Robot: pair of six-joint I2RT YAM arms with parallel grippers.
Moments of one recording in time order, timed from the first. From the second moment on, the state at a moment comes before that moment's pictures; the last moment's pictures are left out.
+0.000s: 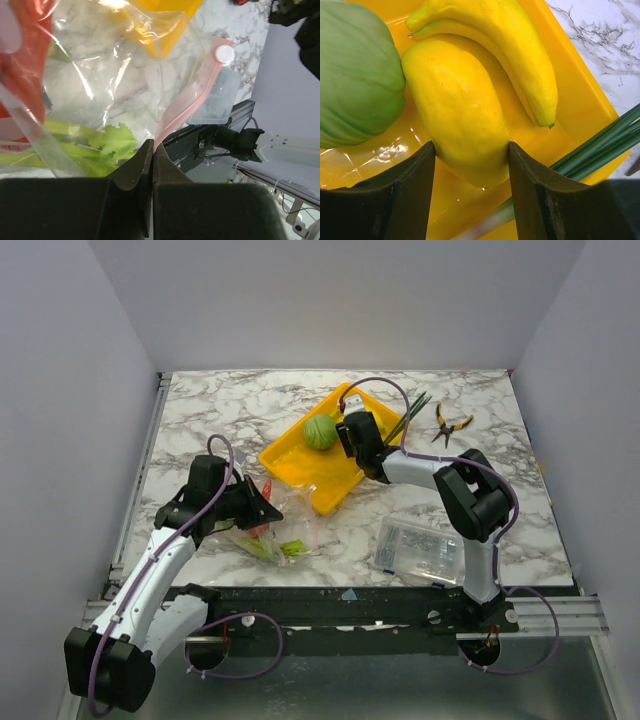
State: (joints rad) left arm -0.26 0.91 0.75 -0.60 0.55 -0.77; right arm 0.63 2.01 1.25 0.23 0.48 -0.06
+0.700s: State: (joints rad) left arm -0.28 0.82 0.59 -0.60 0.50 -0.74; right arm 0.63 2.03 1.31 0.17 0.44 0.09
